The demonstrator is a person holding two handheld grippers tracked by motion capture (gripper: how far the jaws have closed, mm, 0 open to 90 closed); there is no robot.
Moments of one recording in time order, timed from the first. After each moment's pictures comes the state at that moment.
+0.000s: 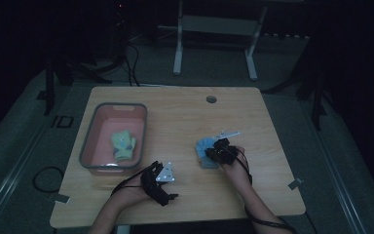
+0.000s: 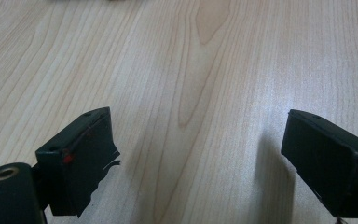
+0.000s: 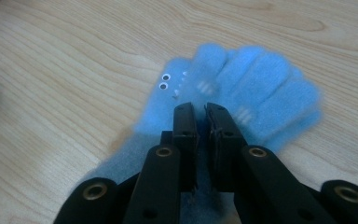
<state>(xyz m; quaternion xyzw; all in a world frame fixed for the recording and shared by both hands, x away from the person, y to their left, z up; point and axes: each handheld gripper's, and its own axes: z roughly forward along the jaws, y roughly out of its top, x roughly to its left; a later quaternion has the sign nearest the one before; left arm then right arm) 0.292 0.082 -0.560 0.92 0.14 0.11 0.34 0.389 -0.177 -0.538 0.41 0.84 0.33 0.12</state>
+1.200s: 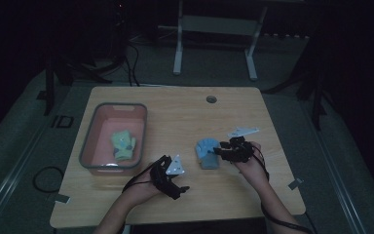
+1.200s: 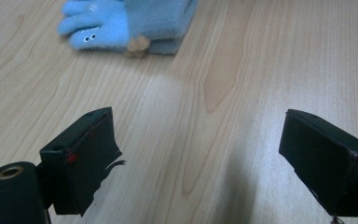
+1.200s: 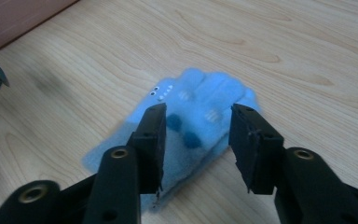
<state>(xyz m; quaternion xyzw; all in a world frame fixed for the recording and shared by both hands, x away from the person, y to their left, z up) 0.299 0.053 -0.535 0.91 0.17 0.12 0.36 0.382 -0.217 -0.503 0.36 0.85 0.37 0.13</state>
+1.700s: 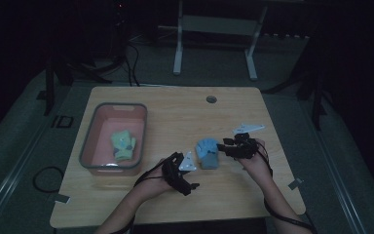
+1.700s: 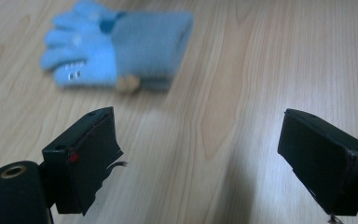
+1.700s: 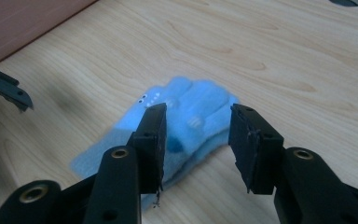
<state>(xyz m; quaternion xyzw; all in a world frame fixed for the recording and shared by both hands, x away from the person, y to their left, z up) 0.314 0.021 -0.530 0.91 0.15 0.12 0.37 0.392 -0.231 -0.498 0.36 0.84 0.39 0.12</state>
